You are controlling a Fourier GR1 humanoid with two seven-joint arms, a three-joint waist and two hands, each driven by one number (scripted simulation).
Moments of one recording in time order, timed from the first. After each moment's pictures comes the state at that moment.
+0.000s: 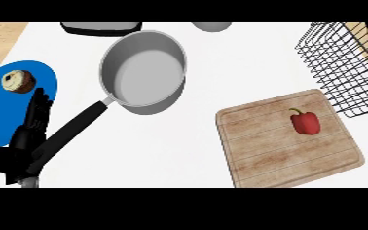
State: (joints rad) left arm 0.06 0.50 -0.17 -1.56 0.24 0.46 -0.12; right arm -0.31 -0.51 -0.04 -1.72 -0.37 -0.26 -0.05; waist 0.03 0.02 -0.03
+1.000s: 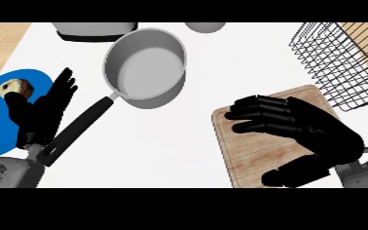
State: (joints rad) left arm -0.15 0.52 -0.18 -1.42 0.37 0.23 0.13; right arm -0.31 -0.62 0.39 -1.82 0.10 0.26 -0.41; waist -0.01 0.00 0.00
